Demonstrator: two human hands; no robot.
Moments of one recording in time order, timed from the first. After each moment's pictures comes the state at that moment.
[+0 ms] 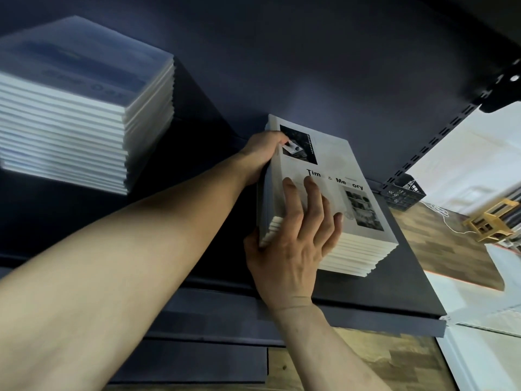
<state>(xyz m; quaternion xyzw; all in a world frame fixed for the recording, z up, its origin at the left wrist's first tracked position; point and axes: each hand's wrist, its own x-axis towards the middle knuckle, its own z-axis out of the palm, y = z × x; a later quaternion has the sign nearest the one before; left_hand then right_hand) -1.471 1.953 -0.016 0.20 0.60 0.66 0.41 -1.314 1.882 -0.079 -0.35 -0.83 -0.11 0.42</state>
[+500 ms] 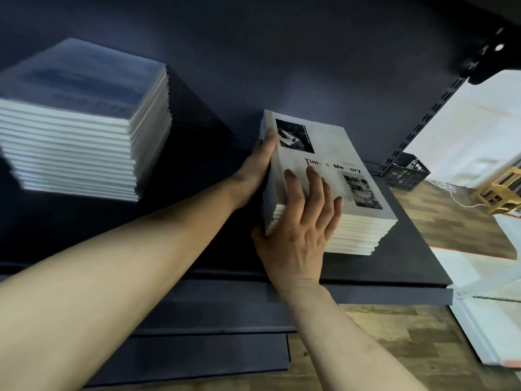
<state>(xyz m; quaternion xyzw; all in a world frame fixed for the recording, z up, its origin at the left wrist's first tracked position) -1.466 1.931 -0.063 0.27 0.58 0.61 0.47 -1.314 1.875 -0.076 -0.39 -0.82 -0.12 0.40</state>
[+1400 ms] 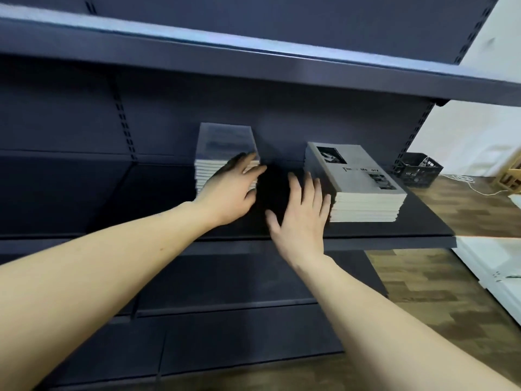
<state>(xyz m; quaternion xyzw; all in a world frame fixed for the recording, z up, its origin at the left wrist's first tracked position) -1.531 1.616 0.046 0.64 0.74 0.20 -0.08 -1.375 1.675 0.004 -0.42 -0.85 0.00 0.32</state>
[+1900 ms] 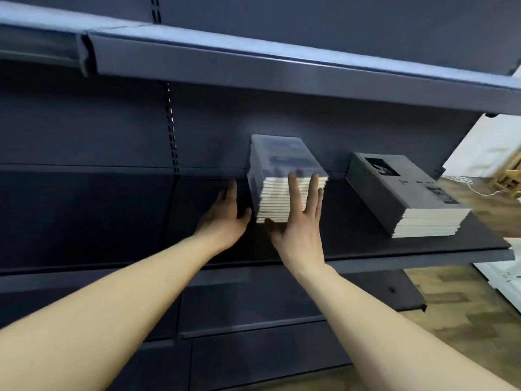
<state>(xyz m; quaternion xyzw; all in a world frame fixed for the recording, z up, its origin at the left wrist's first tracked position) -1.668 1.552 0.006 0.46 0.82 0.29 0.16 -1.523 1.621 -0.012 -0.38 -0.84 0.16 0.35</state>
